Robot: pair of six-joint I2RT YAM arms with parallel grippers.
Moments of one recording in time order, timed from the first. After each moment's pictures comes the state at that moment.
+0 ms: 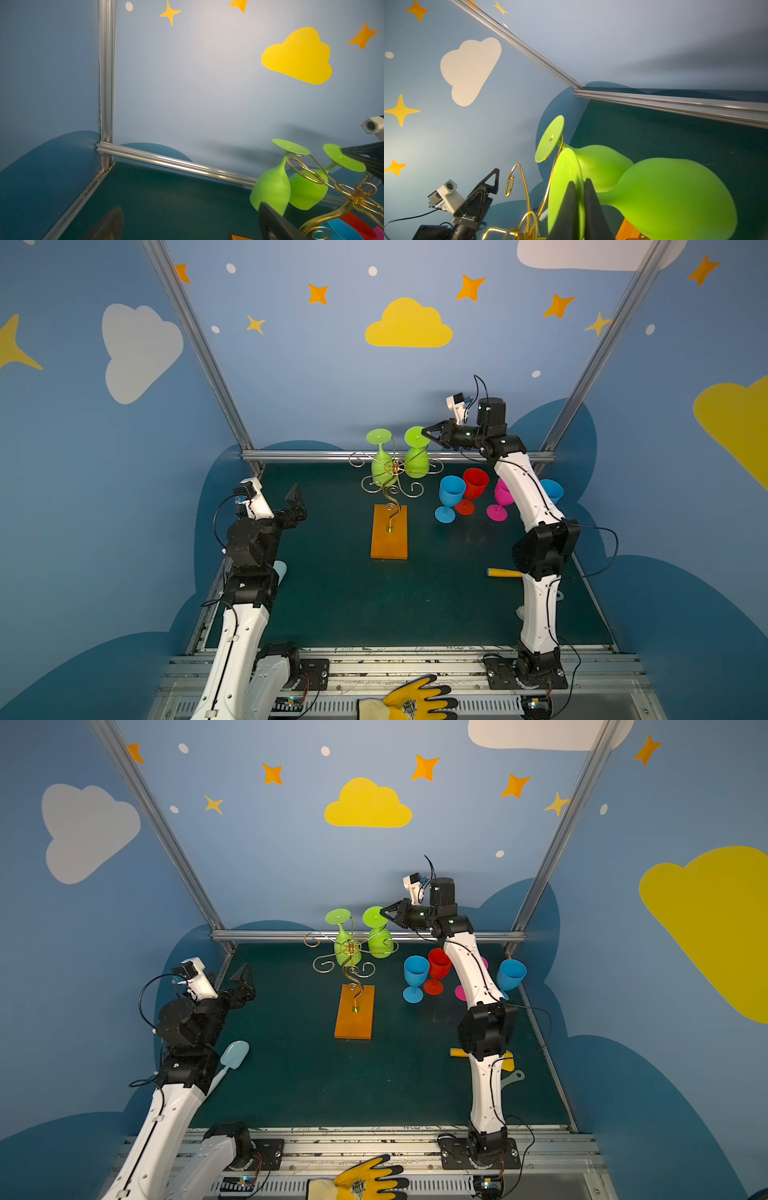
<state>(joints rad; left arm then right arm) 0.07 0.80 0.71 0.13 0.04 -0.28 0.28 2.18 2.34 -0.47 -0.83 0.63</state>
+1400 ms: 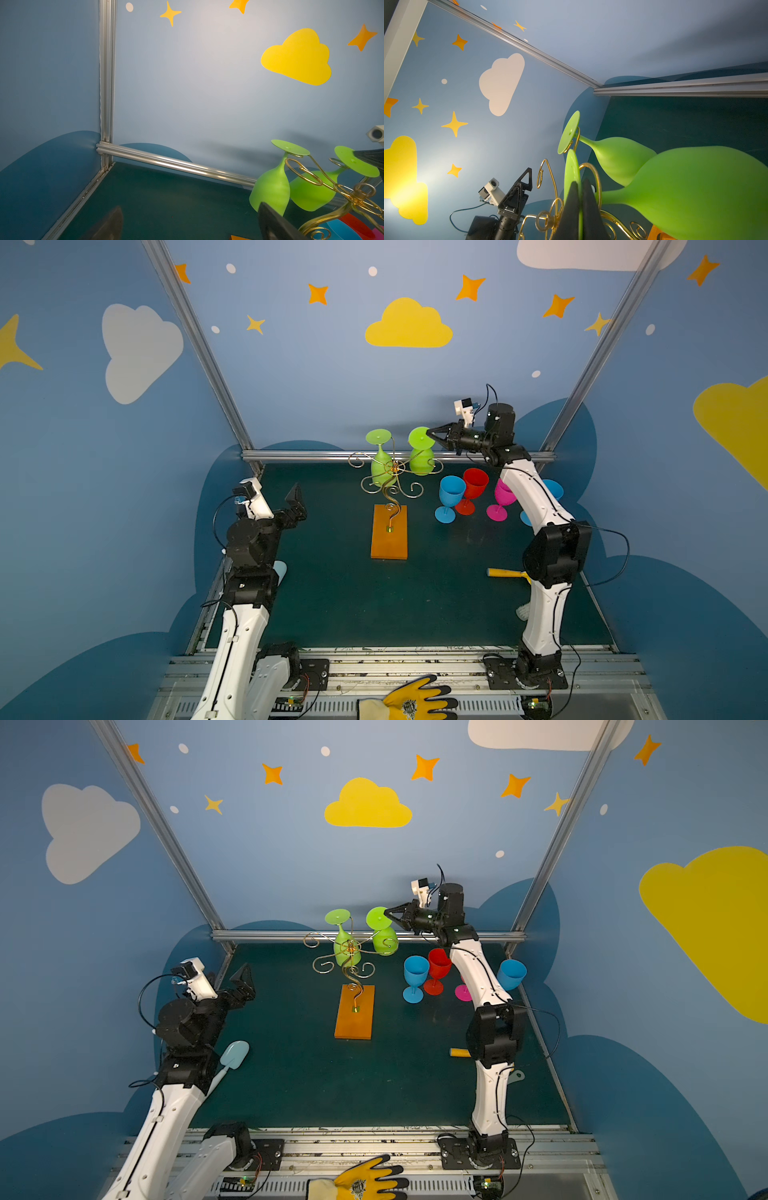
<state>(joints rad) 0.07 0.80 0.71 0.13 0.04 -0.28 0.25 2.06 2.07 -0.19 -0.94 0.89</state>
